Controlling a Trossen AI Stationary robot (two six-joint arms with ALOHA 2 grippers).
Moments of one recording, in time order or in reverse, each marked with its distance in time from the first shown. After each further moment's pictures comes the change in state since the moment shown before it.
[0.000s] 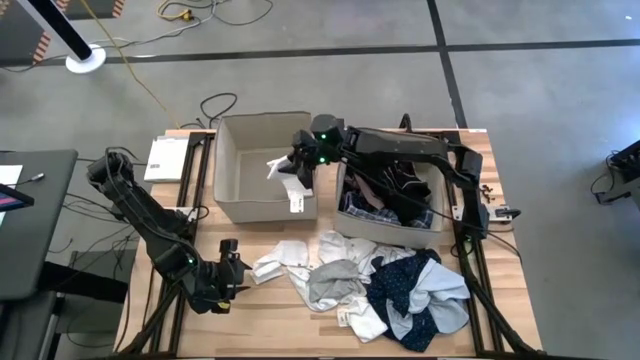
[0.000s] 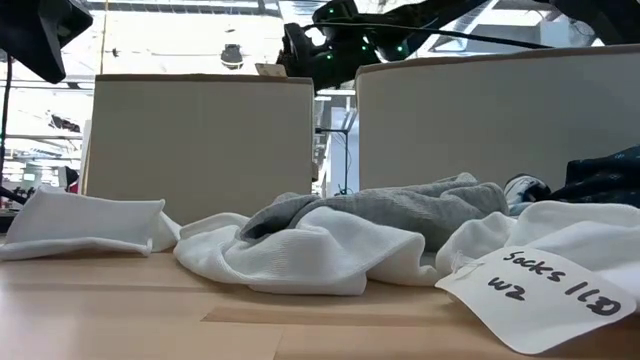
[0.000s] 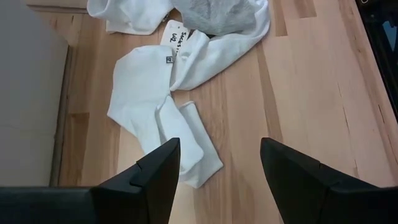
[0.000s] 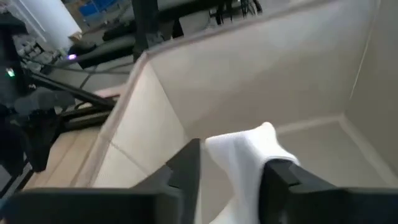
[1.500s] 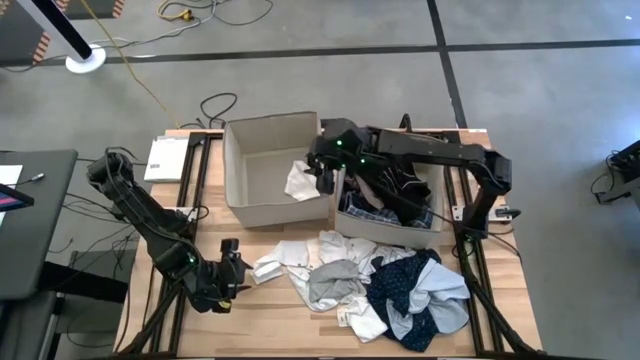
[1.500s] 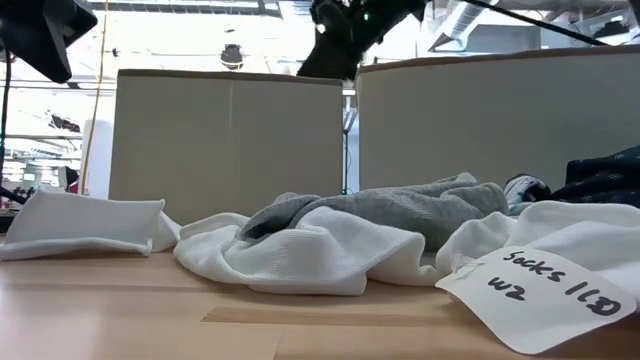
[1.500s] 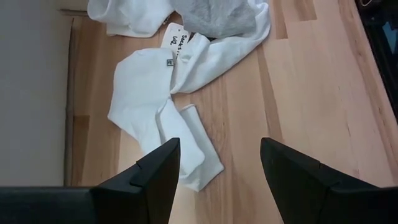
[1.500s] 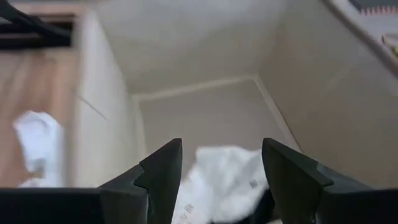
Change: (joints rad) left arm 0.012 0.000 0.000 0.010 0.005 0.015; right arm 0.091 -0.239 0.000 -0.466 0.392 -0.231
